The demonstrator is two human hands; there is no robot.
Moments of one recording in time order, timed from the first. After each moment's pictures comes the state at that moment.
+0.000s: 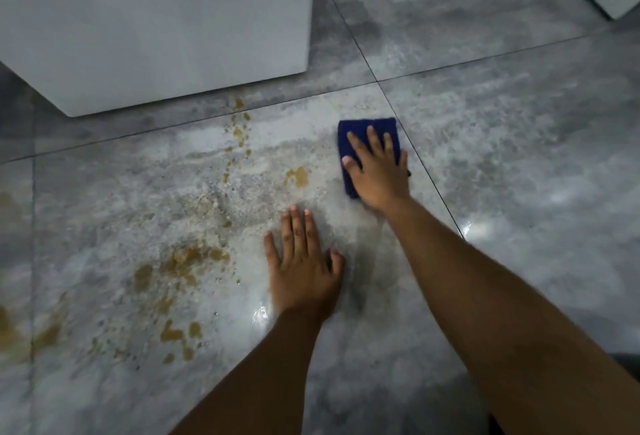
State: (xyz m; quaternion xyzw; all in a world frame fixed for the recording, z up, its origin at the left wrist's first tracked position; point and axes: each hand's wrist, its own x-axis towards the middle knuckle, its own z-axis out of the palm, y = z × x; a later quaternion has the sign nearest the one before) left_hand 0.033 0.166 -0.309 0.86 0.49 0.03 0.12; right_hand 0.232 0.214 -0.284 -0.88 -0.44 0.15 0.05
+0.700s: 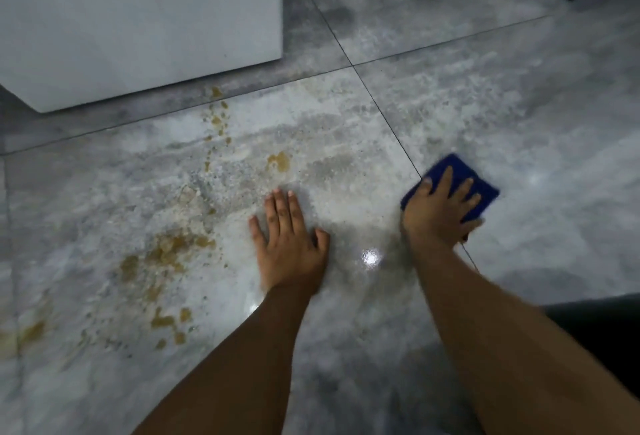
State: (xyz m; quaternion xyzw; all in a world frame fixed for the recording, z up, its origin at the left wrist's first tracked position) left_hand 0.032 0.164 -0.311 0.86 0.49 0.02 0.13; right_hand 0.231 0.090 -0.294 -0.99 -0.02 0.09 0.15
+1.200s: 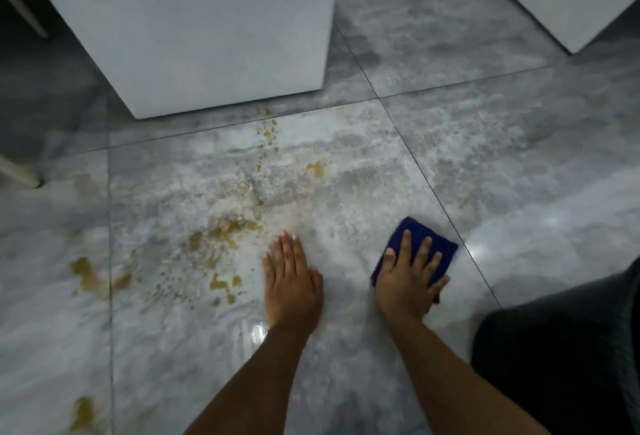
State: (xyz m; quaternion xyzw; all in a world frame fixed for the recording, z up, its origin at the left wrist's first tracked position) left_hand -0.048 0.120 -0.294 0.86 0.48 0.02 0.17; right_hand 0.091 0.037 -0.282 -0.98 -0.16 0.13 0.05
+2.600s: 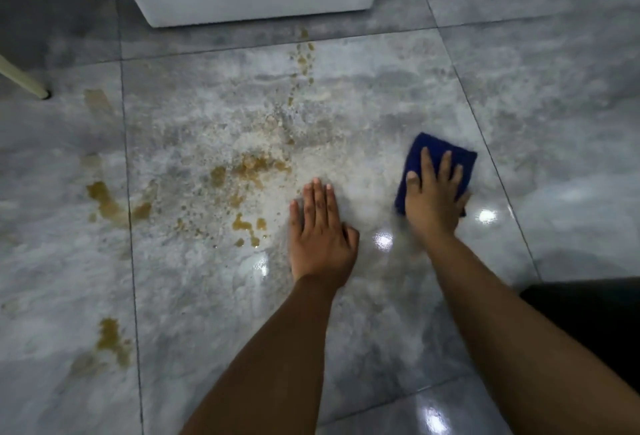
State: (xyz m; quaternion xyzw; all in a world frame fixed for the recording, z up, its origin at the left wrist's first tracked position) left_hand -0.058 0.119 -0.298 0.85 0.50 0.00 0.15; right_hand 0.121 0.095 -0.282 -0.95 -0.27 0.16 0.09
